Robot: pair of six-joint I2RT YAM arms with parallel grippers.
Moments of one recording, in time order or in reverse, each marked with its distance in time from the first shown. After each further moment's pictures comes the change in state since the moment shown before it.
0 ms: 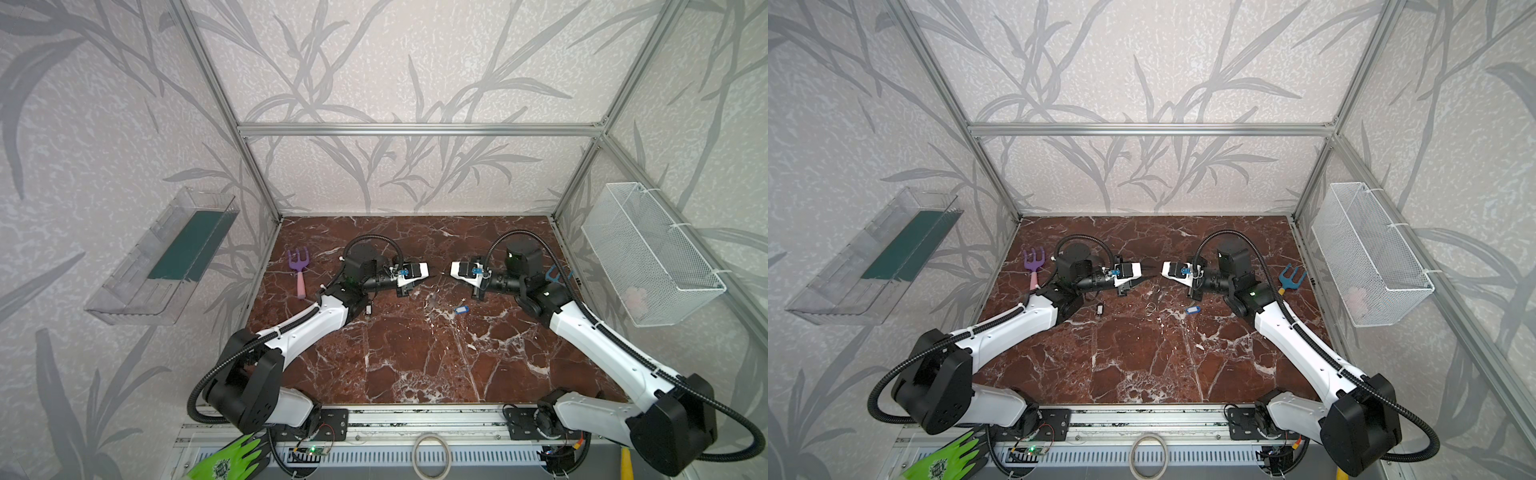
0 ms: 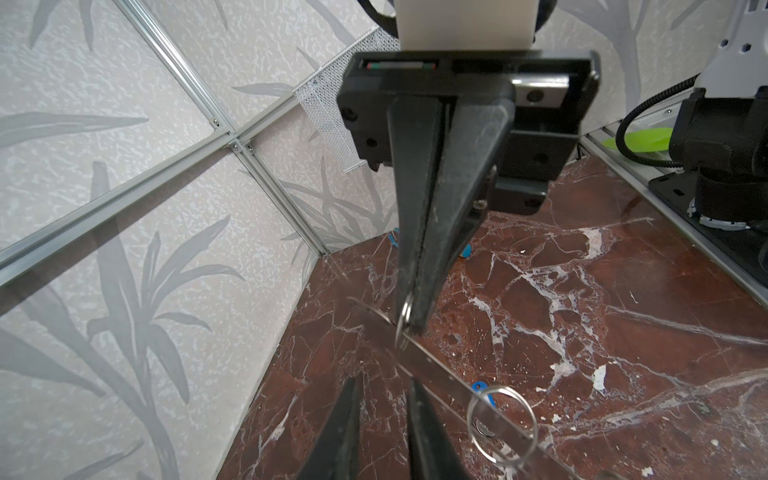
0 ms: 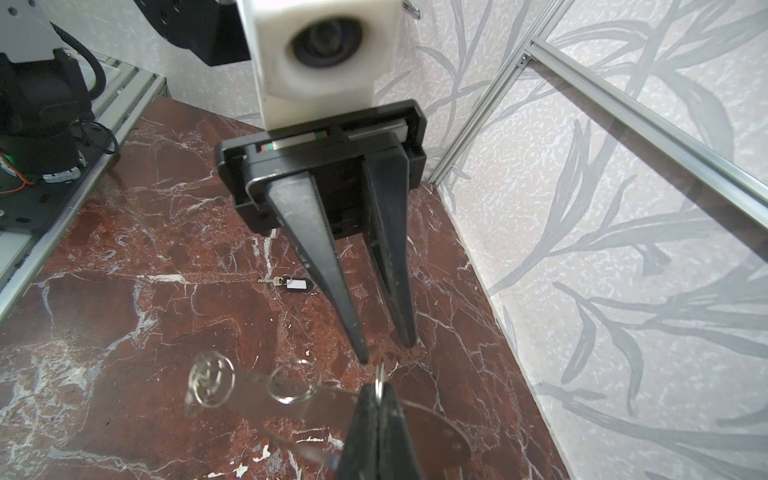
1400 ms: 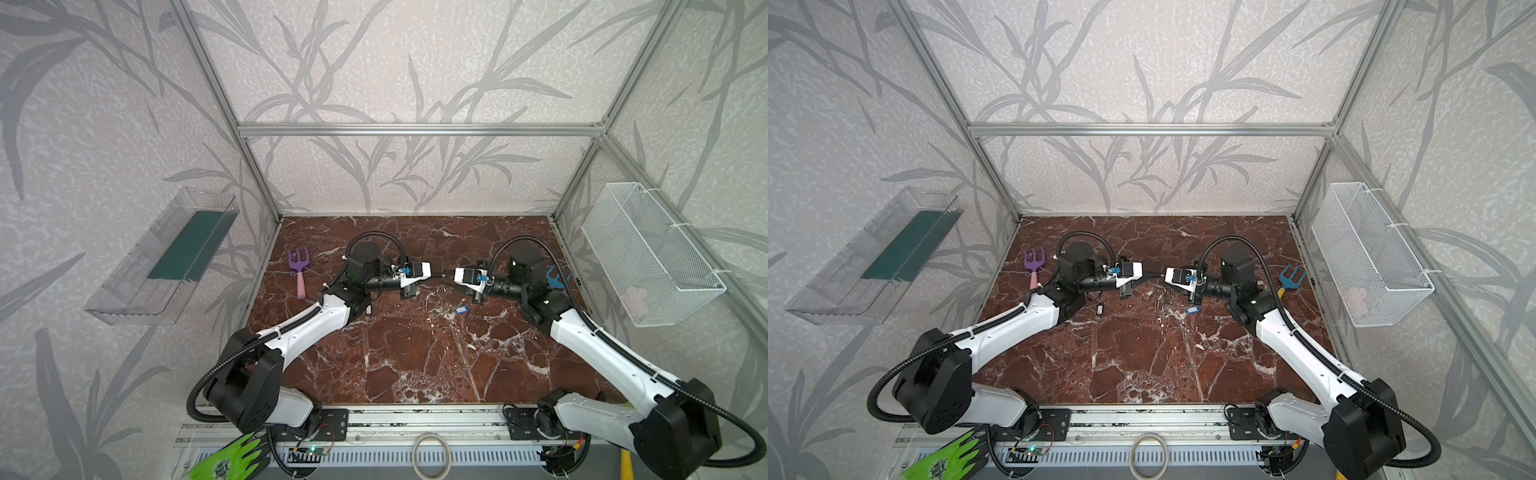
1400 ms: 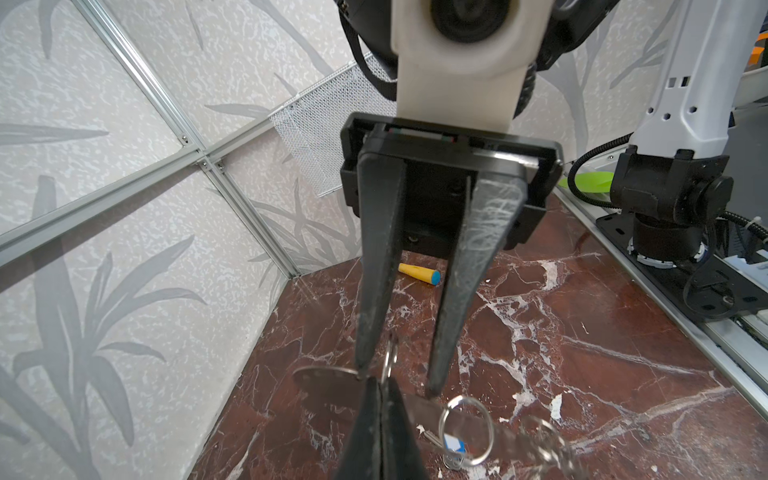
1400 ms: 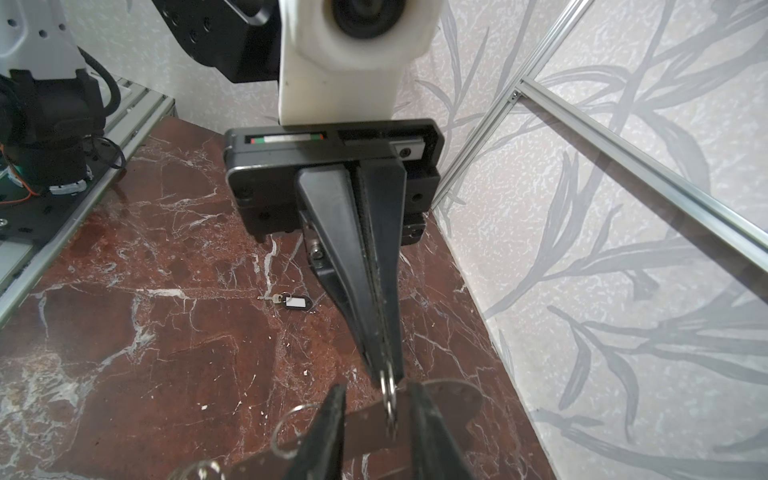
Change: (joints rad) left arm -0.033 0.003 0.045 -0.065 0.063 -0.050; right arm -0.006 -0.051 -0.103 0.143 -0.015 0.029
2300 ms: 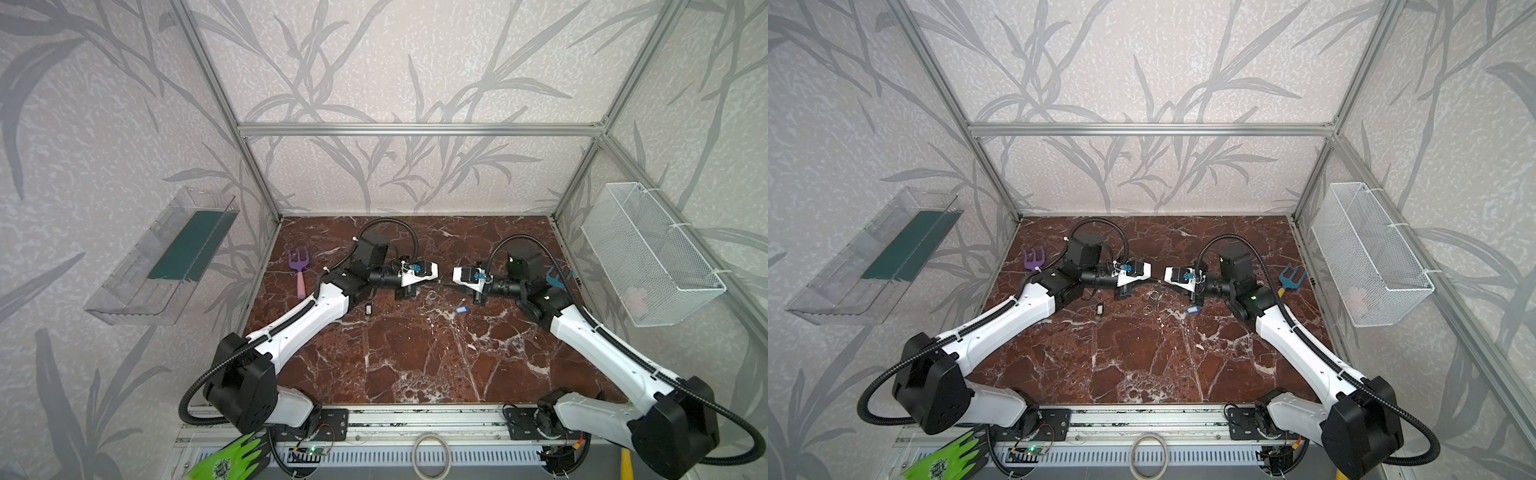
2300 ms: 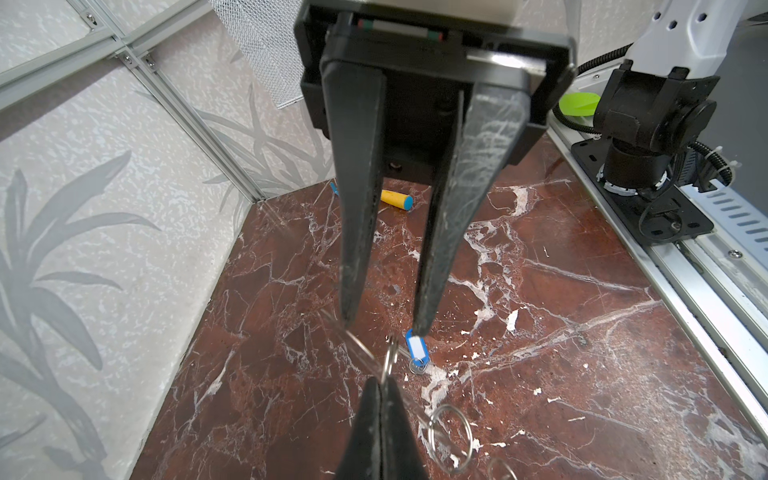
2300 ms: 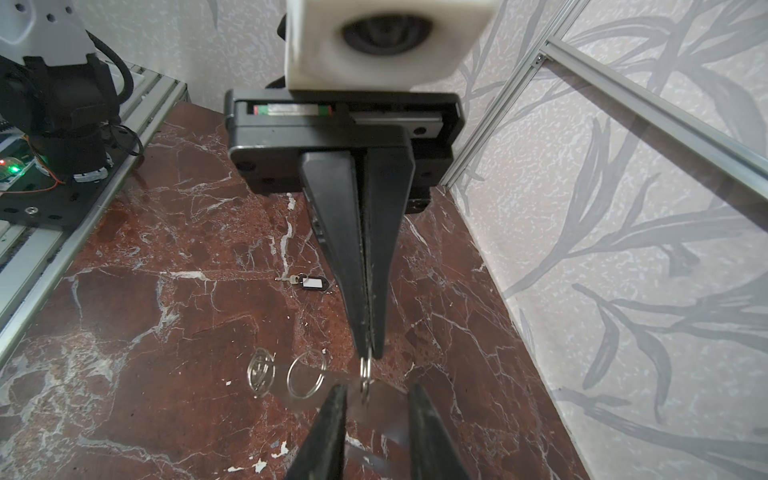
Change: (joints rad) left arm -0.006 -0.002 0.184 -0.544 -0.092 0.214; right arm 0.004 0.046 0.062 -0.133 -0.023 -0.024
